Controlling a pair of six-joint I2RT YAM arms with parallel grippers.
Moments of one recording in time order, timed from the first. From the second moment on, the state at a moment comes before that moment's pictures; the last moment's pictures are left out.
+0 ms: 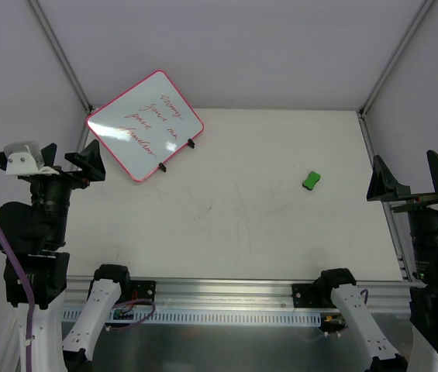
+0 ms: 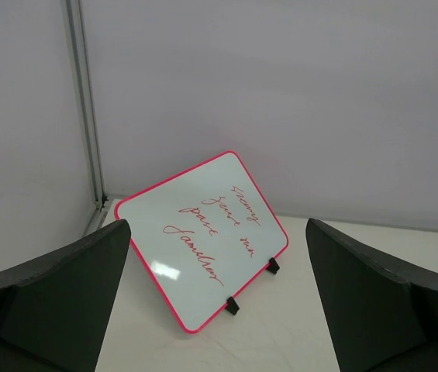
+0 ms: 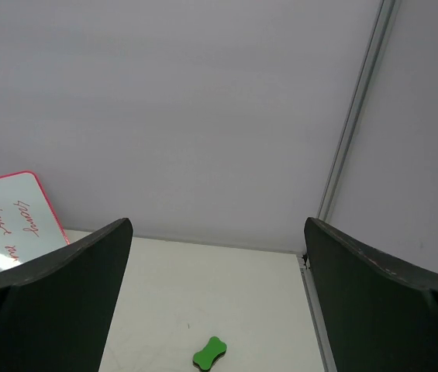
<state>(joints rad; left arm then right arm) -0.07 0.53 1.23 -0.46 -0.11 -0.10 0.16 0.51 1.43 -0.56 0.05 -0.12</state>
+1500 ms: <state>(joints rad) -0.19 1.38 1.07 -0.45 -0.17 -0.65 0.16 0.58 0.95 -0.62 -0.28 0.20</state>
